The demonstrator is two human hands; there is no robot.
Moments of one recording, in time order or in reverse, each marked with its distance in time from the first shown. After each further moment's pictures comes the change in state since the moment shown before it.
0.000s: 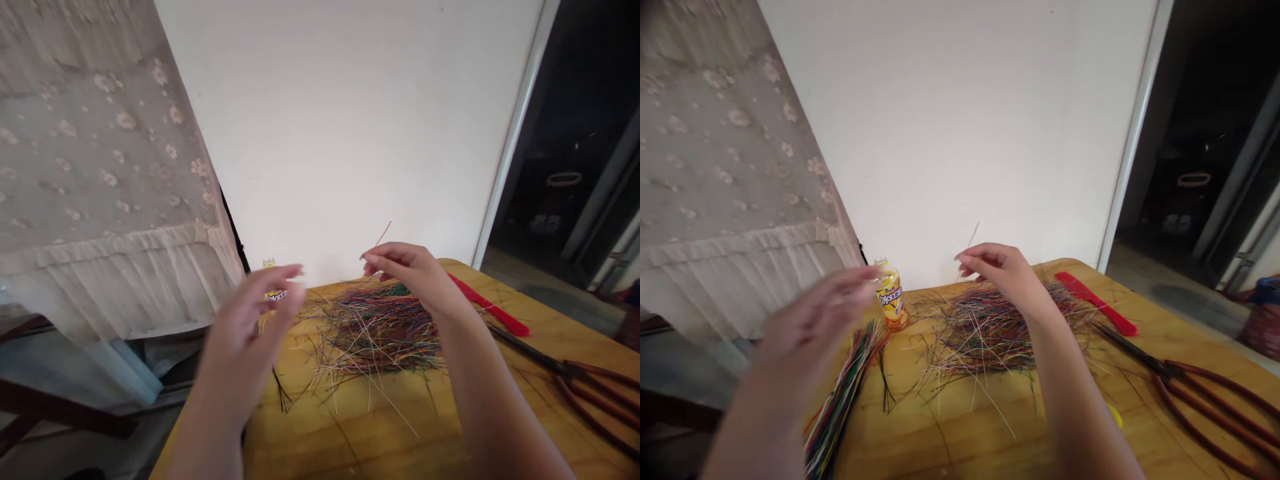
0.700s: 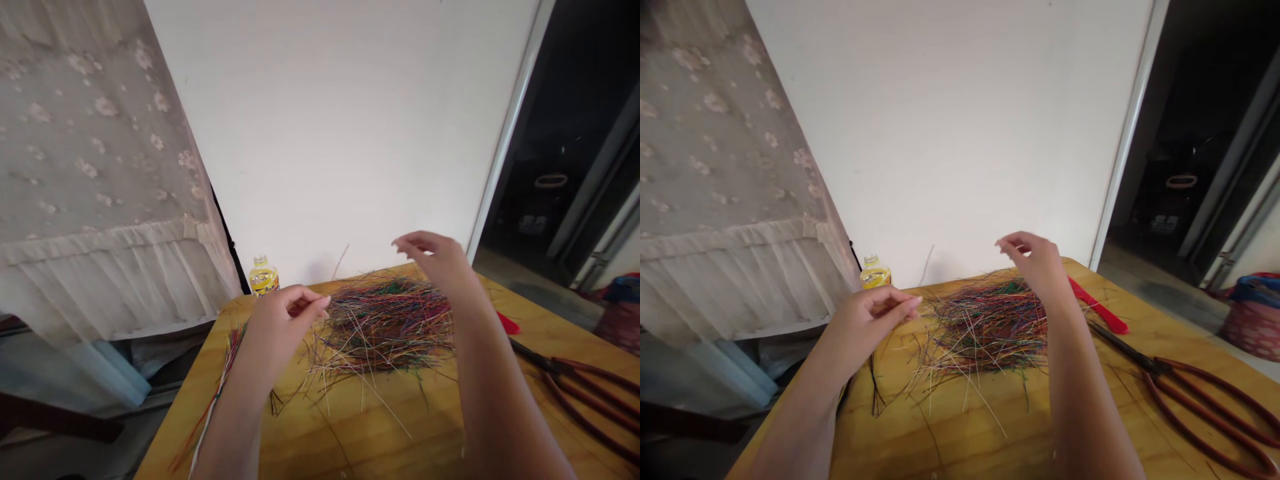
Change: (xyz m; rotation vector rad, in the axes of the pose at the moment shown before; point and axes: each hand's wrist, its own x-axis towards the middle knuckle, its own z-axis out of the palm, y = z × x) left_hand 0.024 -0.021 0.036 -0.076 -0.211 -0.075; right_hand 0.009 0.029 -0.044 -0.511 0.330 -0.015
